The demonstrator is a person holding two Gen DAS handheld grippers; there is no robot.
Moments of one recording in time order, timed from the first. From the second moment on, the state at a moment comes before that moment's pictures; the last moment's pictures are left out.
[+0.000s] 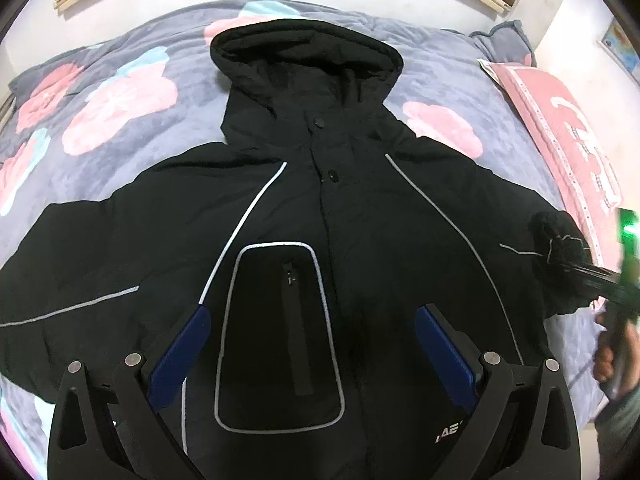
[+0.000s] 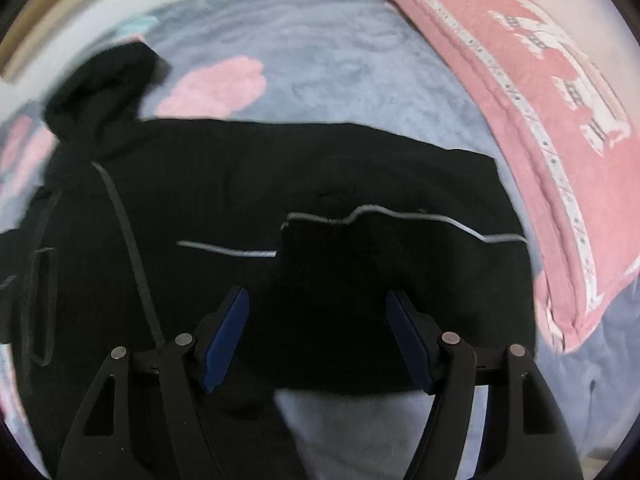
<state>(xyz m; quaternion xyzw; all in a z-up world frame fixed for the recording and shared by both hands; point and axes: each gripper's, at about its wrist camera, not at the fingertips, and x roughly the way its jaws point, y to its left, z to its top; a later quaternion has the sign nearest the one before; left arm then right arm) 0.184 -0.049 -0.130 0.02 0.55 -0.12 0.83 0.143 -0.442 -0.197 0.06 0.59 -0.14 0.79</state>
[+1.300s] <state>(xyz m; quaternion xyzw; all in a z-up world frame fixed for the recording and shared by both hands) 0.155 0.124 -0.122 -0.09 0.53 -0.04 0.84 0.227 -0.109 -0.204 -0.02 0.63 0.19 0.75</state>
